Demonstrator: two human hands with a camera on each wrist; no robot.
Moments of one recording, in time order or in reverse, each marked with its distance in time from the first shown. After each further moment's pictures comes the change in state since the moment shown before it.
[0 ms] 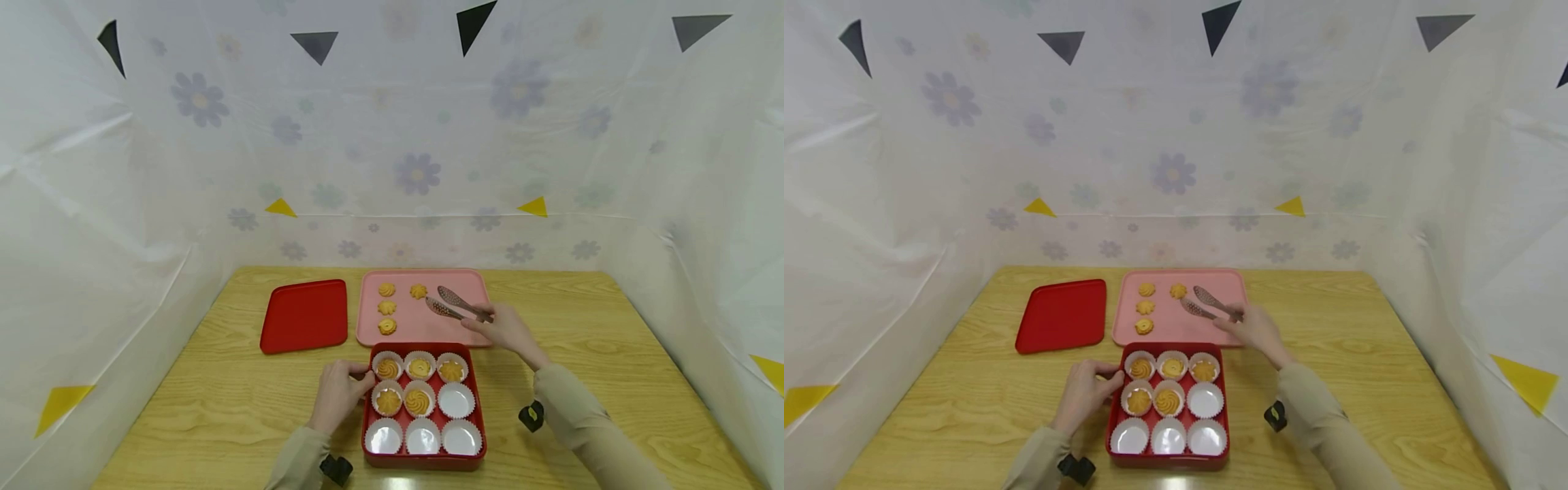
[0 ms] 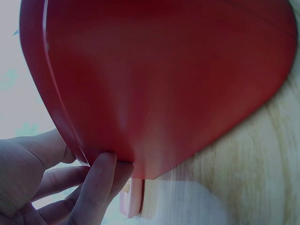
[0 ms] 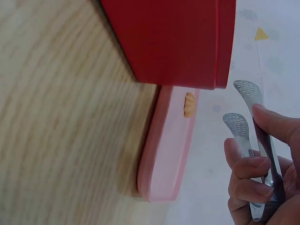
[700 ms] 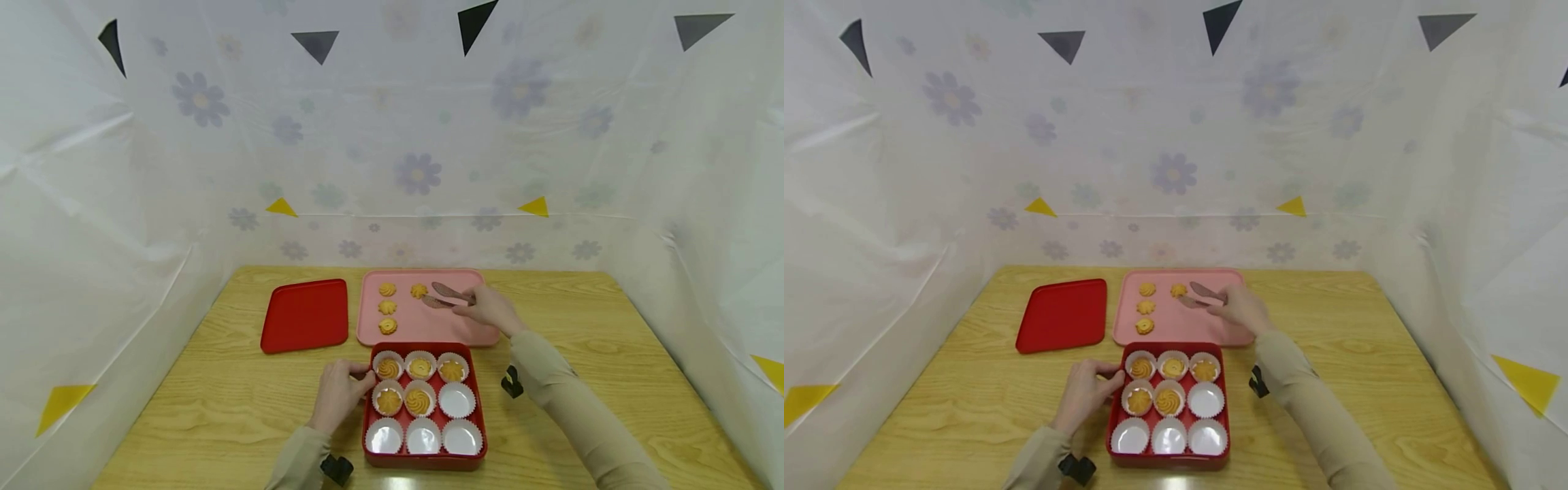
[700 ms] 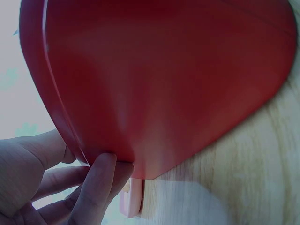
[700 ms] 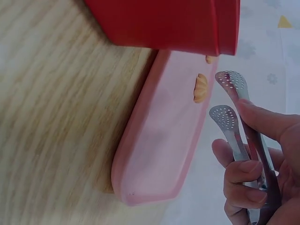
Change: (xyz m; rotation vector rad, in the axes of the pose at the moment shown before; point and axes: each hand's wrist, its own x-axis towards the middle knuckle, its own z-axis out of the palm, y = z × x) left_hand 0.001 0.000 0.000 0.006 0.007 -0.011; right_hand 0.049 -0.006 0.001 -0.186 -0.094 0.023
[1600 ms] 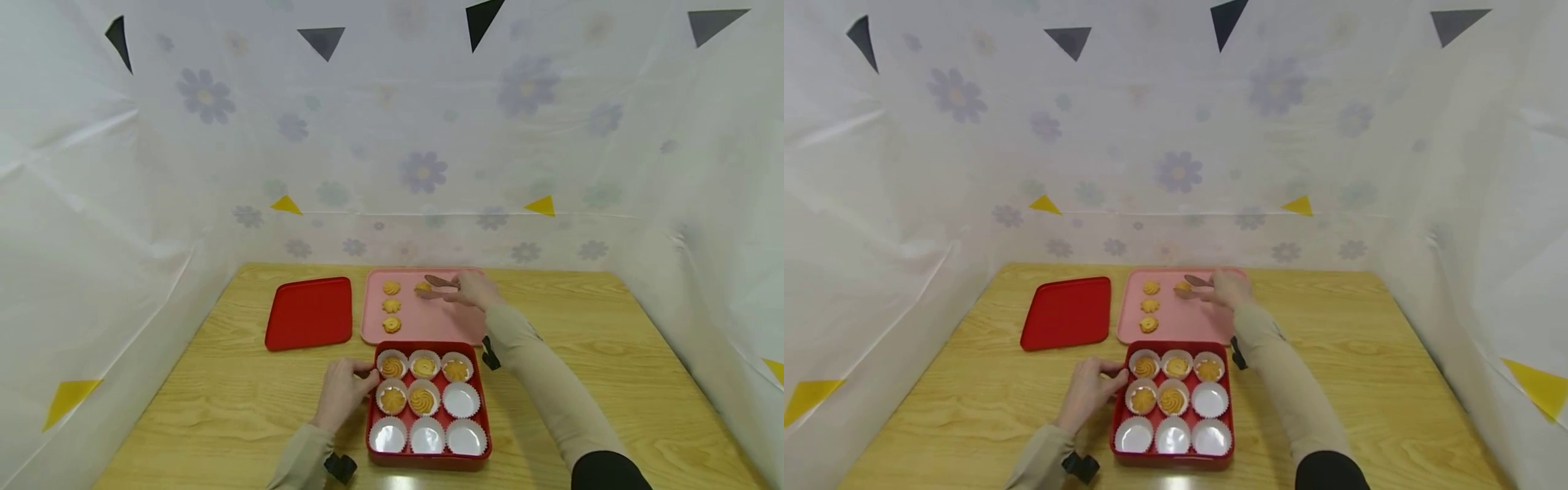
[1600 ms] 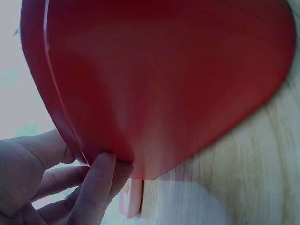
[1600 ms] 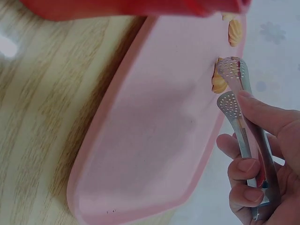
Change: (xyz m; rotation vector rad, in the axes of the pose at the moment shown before) left_hand 0.002 -0.002 0.002 -0.007 0.003 0.020; right_hand 0.055 -0.010 0.009 -0.265 -0.009 -0.020
